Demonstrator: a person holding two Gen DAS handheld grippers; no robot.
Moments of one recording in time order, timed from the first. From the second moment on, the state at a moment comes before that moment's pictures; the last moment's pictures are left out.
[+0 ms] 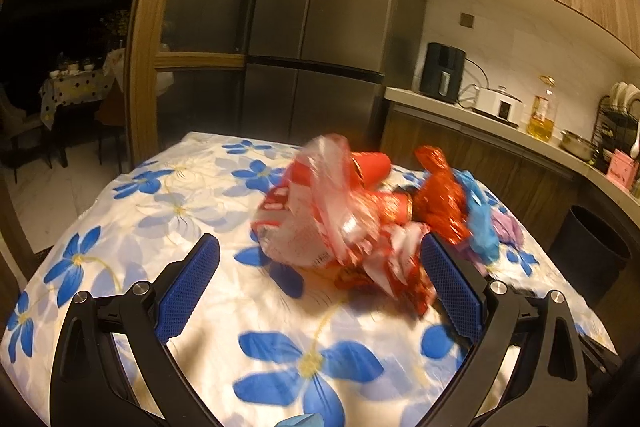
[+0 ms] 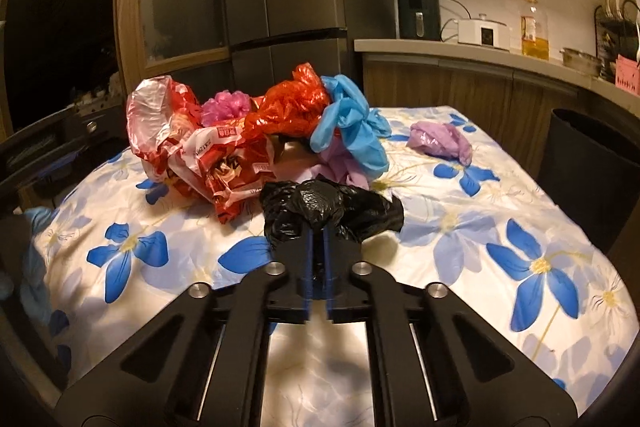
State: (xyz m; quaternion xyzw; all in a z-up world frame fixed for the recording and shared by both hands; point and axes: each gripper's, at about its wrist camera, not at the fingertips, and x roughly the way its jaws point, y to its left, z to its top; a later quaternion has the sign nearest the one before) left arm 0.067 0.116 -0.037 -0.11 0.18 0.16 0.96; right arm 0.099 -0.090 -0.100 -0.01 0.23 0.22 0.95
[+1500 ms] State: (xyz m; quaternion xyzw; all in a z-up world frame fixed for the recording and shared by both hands) left arm 0.089 0.010 0.031 -0.07 0.13 0.04 0.99; right arm 0.088 -0.199 -0.020 0.04 0.14 0.16 0.98
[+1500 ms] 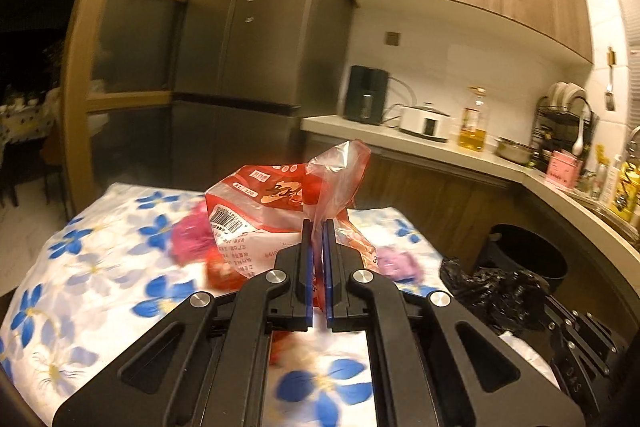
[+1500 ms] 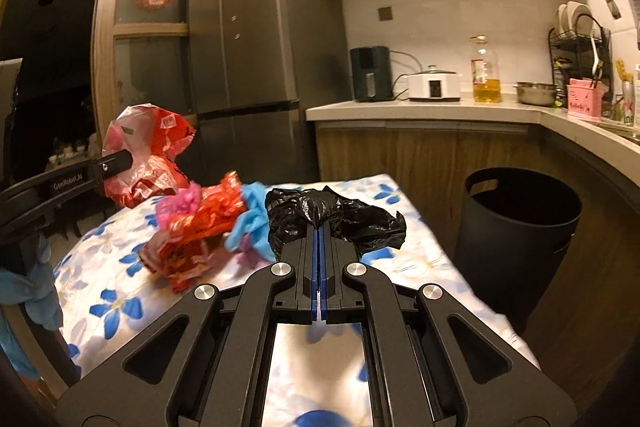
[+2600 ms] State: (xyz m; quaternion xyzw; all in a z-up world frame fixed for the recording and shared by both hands) left arm 0.228 -0.237 0.032 -0.02 0.12 -0.21 0.97; right arm 0.187 -0.392 0.016 0.08 0.08 -0.03 0.99
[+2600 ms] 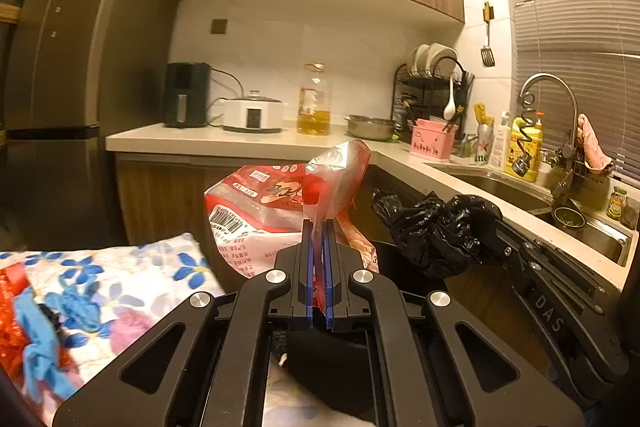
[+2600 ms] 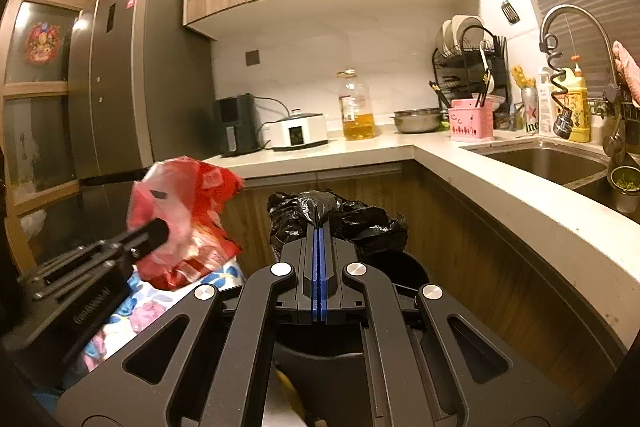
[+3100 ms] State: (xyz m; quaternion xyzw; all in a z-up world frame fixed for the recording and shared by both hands) left arm 0.264 -0.277 0.017 -0.02 0.14 -0.26 0.95; right arm 0.214 -0.417 0.013 0.10 0.09 -0.03 0.99
